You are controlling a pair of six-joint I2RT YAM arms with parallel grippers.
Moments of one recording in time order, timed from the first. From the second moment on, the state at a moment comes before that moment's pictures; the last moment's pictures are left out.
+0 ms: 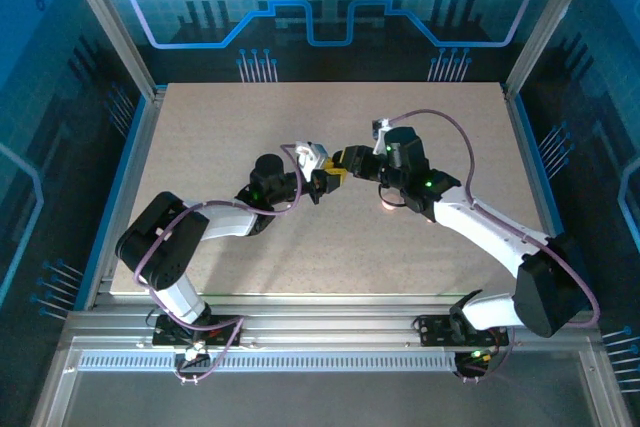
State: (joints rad) left arm -0.54 1.68 0.72 0.89 0.52 -0.12; right arm 0.56 1.36 0.96 -0.06 -0.17 0.74
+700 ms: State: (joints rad) left arm -0.54 1.65 0.72 0.89 0.52 -0.12; right arm 0.57 1.33 0.99 -0.17 -0.11 0.73
